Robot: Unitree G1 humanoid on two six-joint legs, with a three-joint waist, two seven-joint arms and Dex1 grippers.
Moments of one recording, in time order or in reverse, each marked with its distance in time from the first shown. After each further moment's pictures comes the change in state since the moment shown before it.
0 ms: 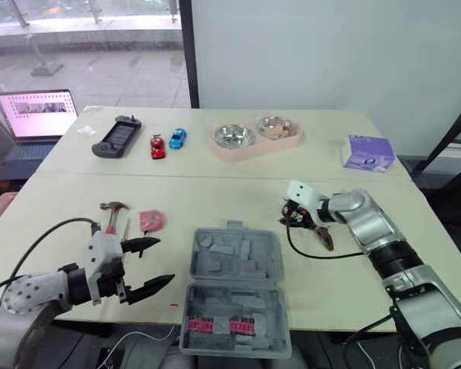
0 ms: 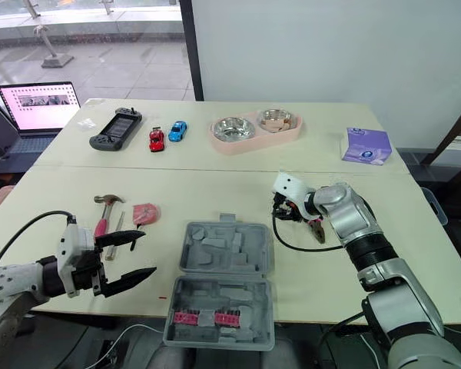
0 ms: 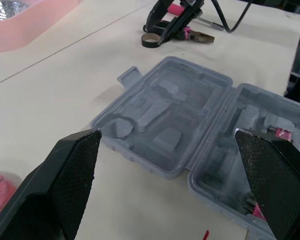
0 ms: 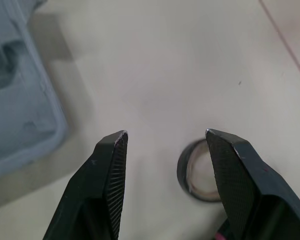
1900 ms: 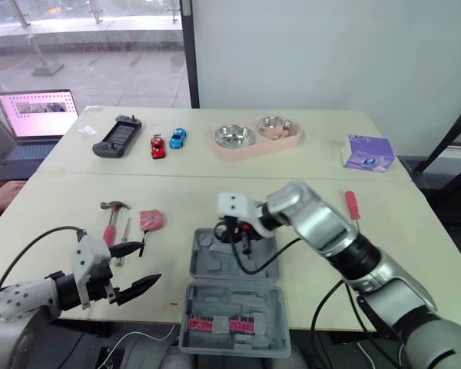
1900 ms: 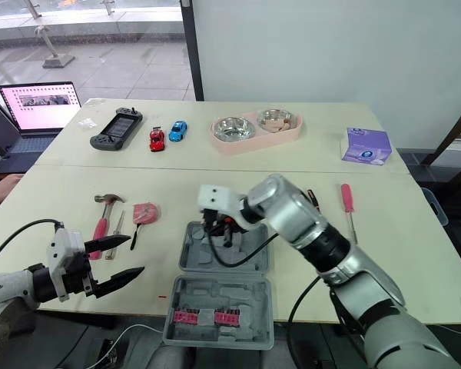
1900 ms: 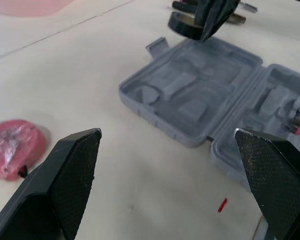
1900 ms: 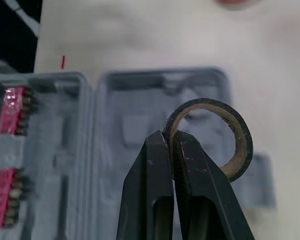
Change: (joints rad) left arm 0.051 0.000 0.042 0.101 0.029 -0.042 0.018; right arm -0.167 0.211 0.321 -0.513 0.067 0.541 0.201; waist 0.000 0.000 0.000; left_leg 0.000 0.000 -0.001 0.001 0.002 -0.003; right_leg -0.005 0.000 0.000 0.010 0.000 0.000
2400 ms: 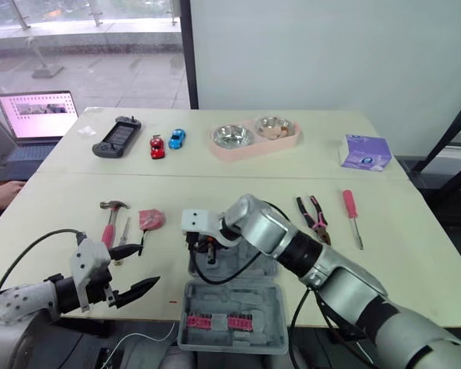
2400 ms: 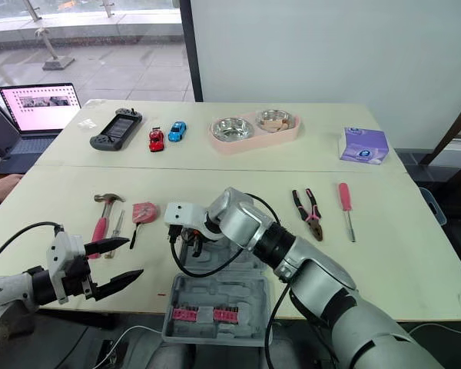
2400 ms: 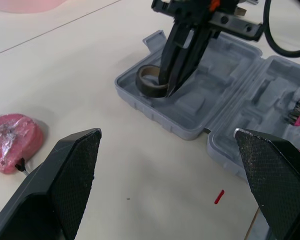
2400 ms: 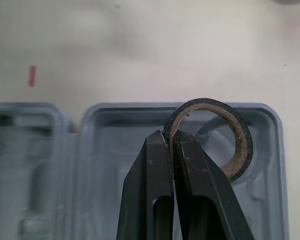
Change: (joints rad) left arm 0.012 -0.006 0.000 0.002 0.017 -0.021 0.003; right arm -0.108 0.252 0.138 0.439 -0.071 -0.105 -0.143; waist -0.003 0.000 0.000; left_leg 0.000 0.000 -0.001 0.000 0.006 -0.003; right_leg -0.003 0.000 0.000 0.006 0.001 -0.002
